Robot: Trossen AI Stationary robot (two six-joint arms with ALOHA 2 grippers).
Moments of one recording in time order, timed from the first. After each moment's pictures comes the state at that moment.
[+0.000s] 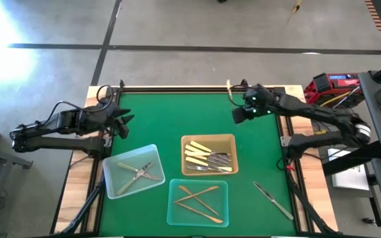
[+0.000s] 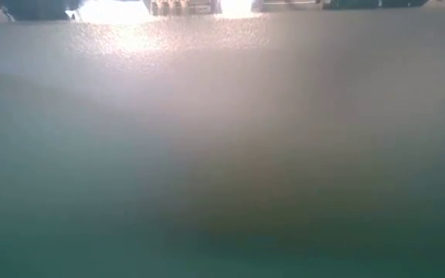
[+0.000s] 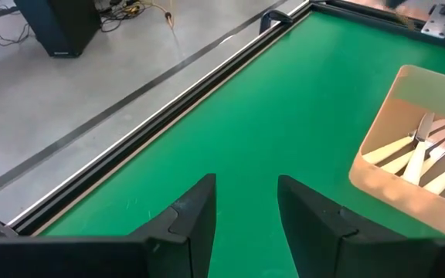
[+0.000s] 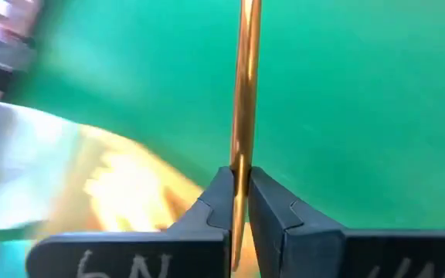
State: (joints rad) left arm 0.12 0.54 0.77 -0.83 -0.49 -0.29; right arm -0.53 1.15 0.84 -0.56 -0.16 0.66
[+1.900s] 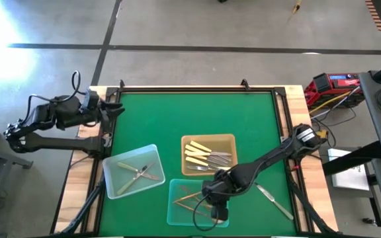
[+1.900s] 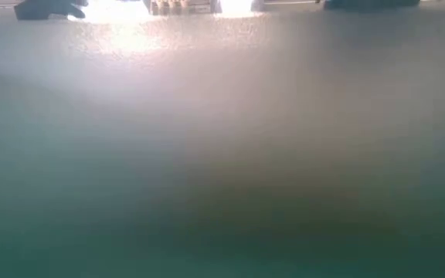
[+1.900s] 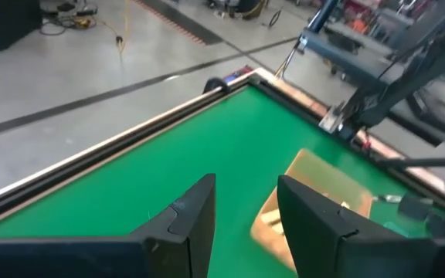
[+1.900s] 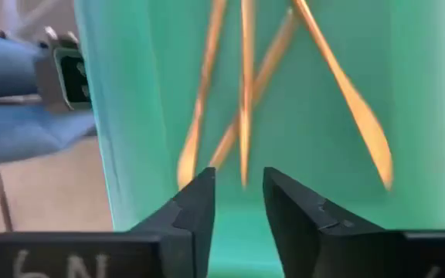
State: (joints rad) left arm 0.12 0.52 1.02 -0.88 -0.35 -0.48; right arm 0.47 1.90 1.52 -0.75 -0.17 0.69
